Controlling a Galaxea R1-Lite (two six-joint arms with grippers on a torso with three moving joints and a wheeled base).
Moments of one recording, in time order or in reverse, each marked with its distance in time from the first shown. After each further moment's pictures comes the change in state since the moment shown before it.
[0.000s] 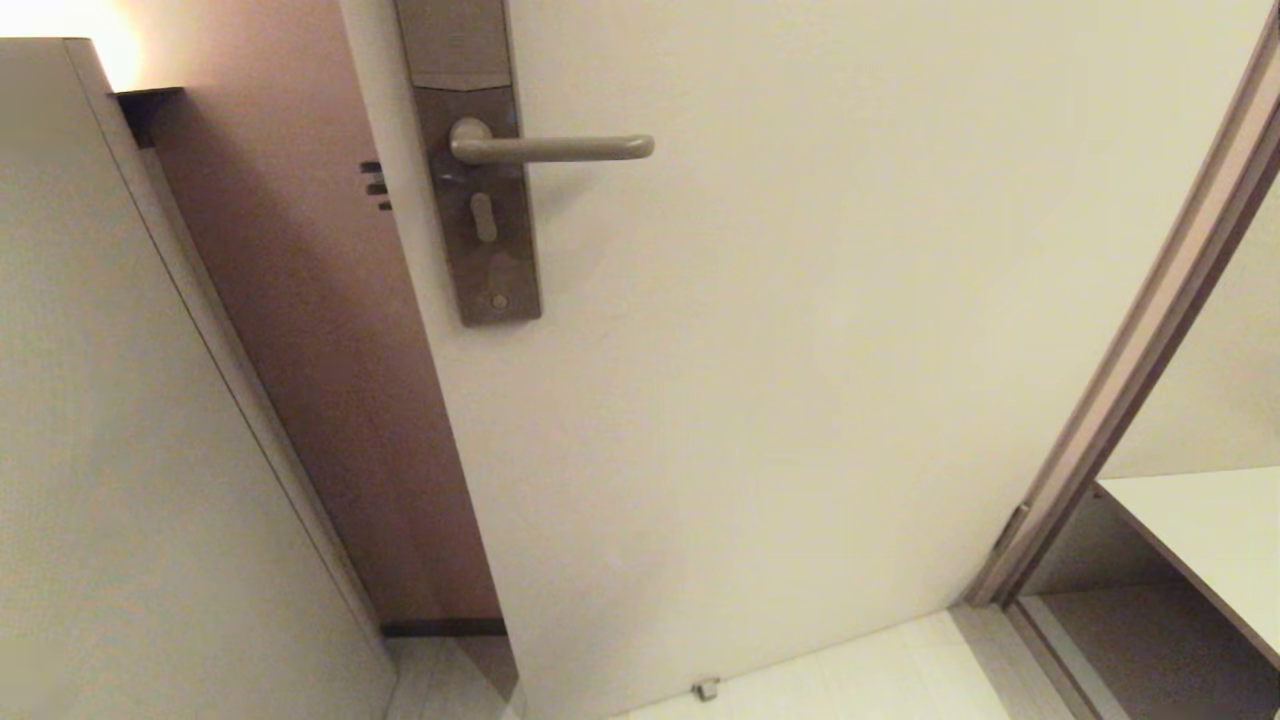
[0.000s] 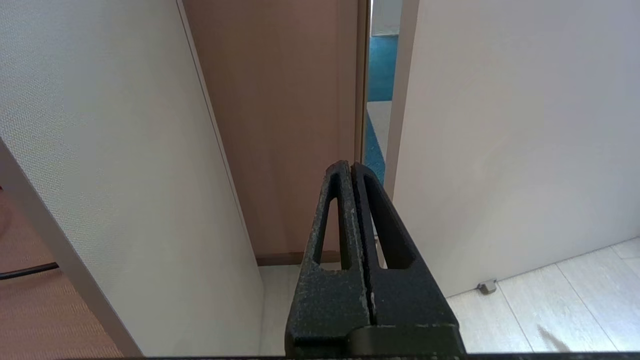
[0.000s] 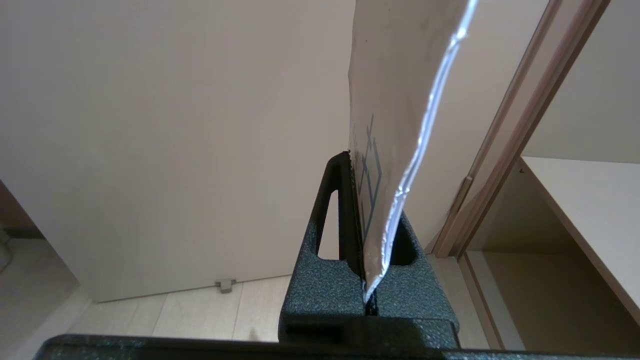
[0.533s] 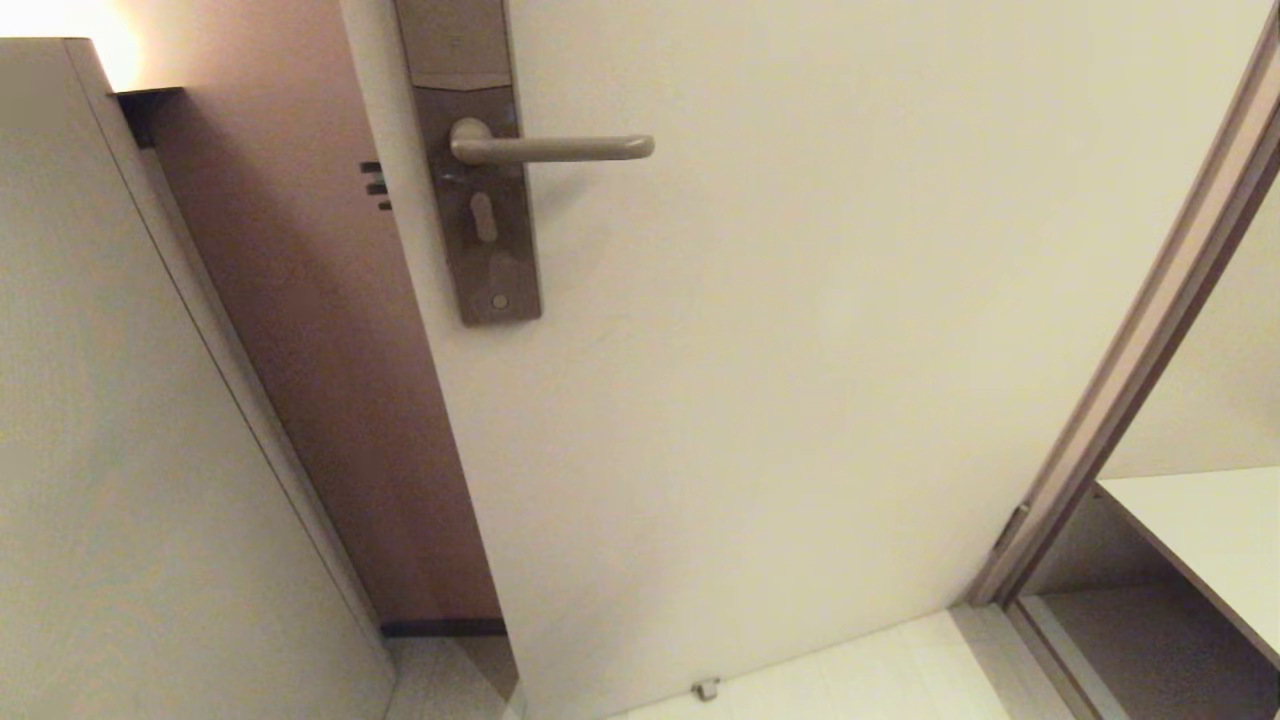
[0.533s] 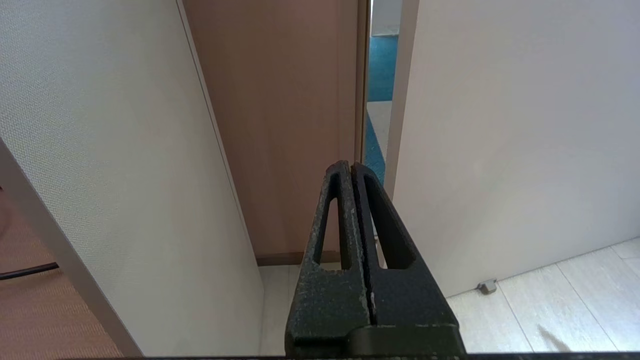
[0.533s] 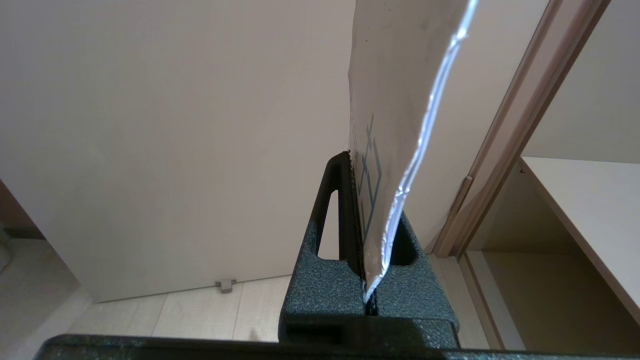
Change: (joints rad) left arm 0.000 0.000 0.000 0.000 0.000 0.000; right arm 0.000 0.000 0.000 0.000 0.000 0.000
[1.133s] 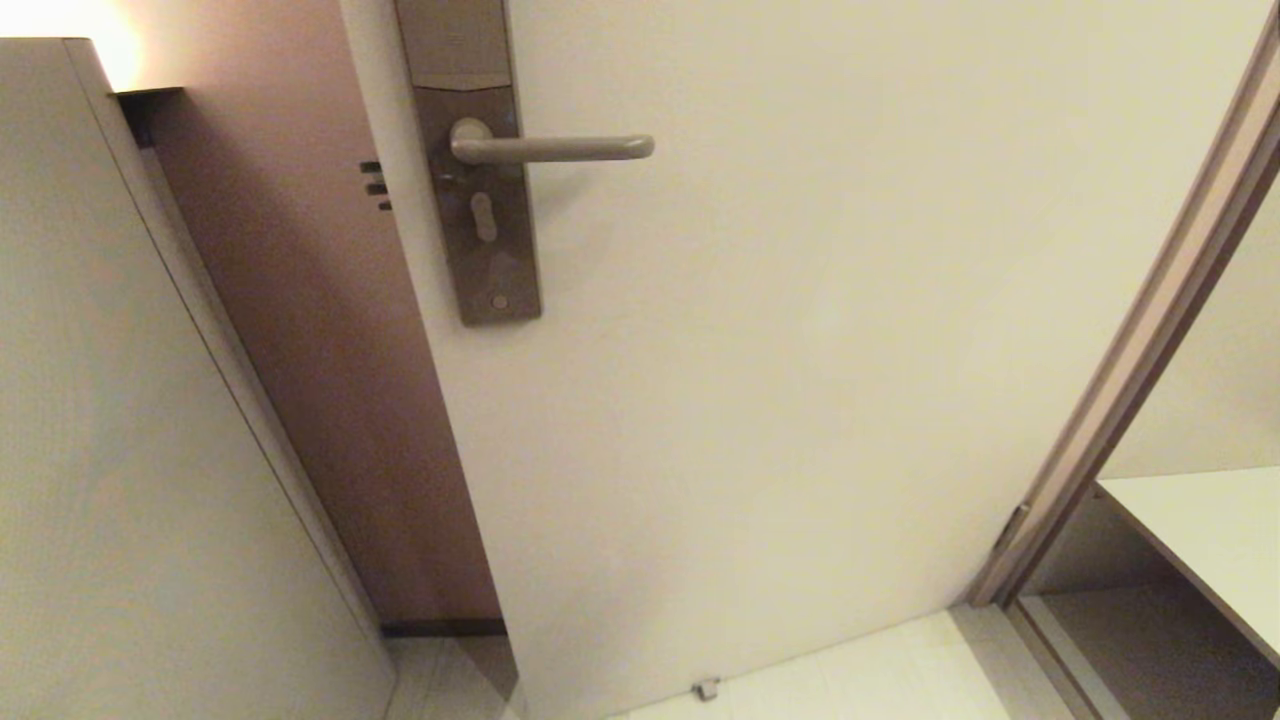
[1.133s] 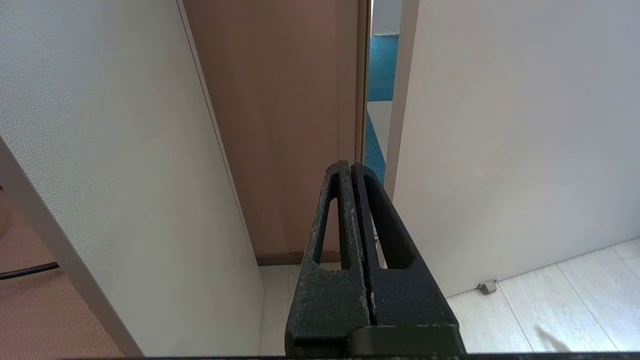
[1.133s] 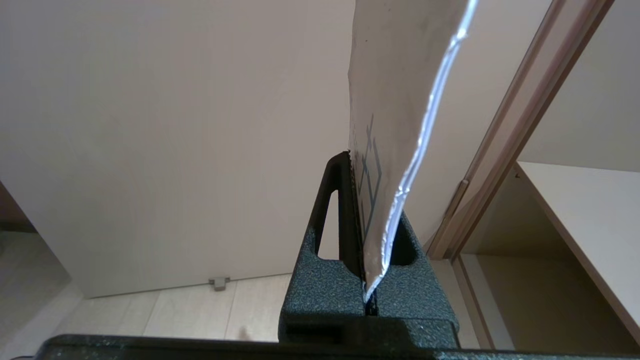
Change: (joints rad) left arm 0.000 0.000 0.000 0.000 0.000 0.000; right arm 0.000 0.000 0.000 0.000 0.006 -0.027
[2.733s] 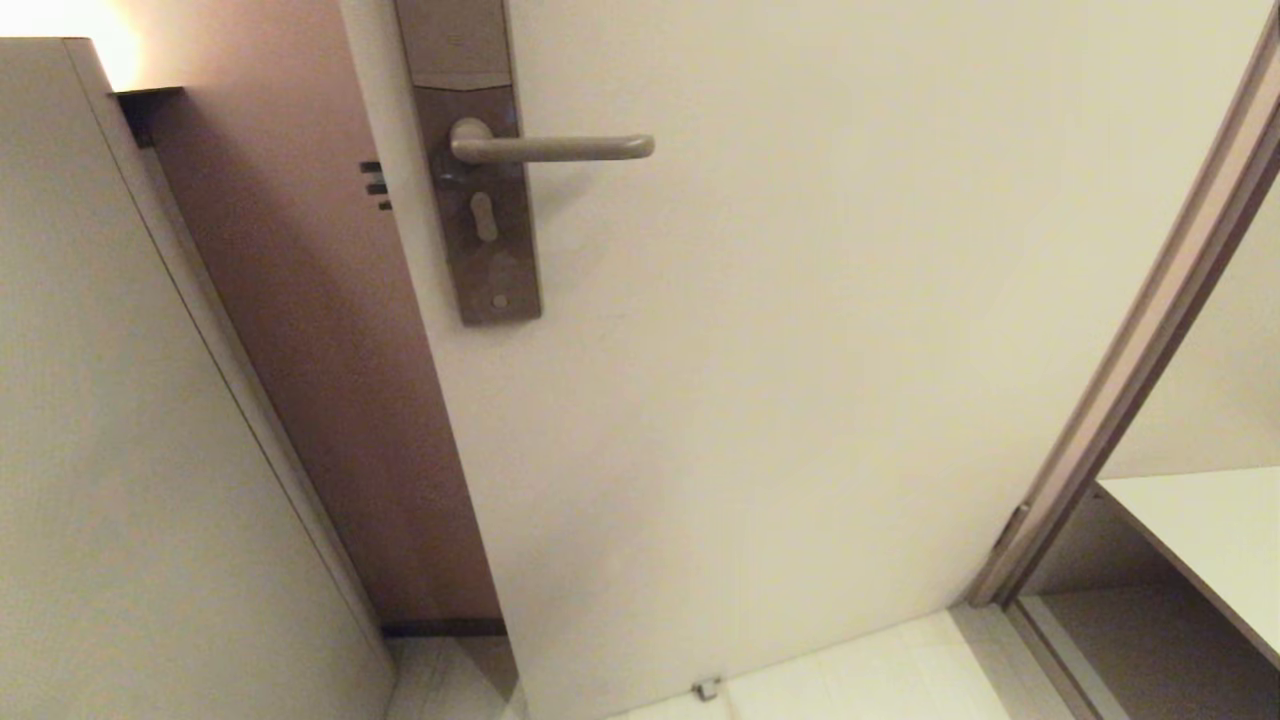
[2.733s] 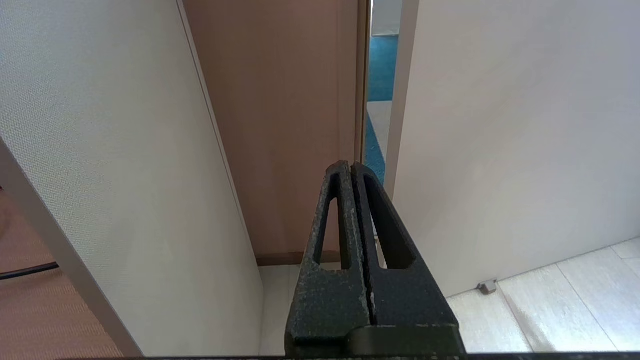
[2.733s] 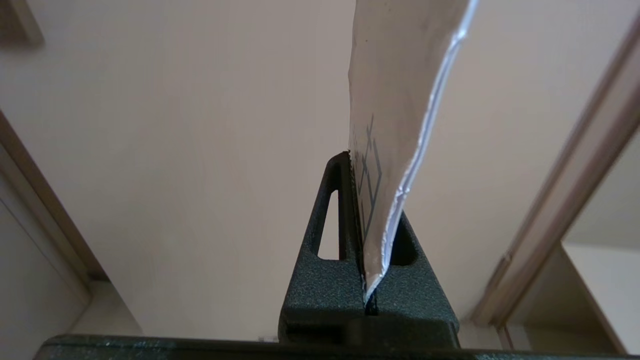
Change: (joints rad) left arm 0.000 0.000 0.000 0.000 0.000 0.000; right arm 0.036 0.562 -0.462 -0.155 0.081 0.093
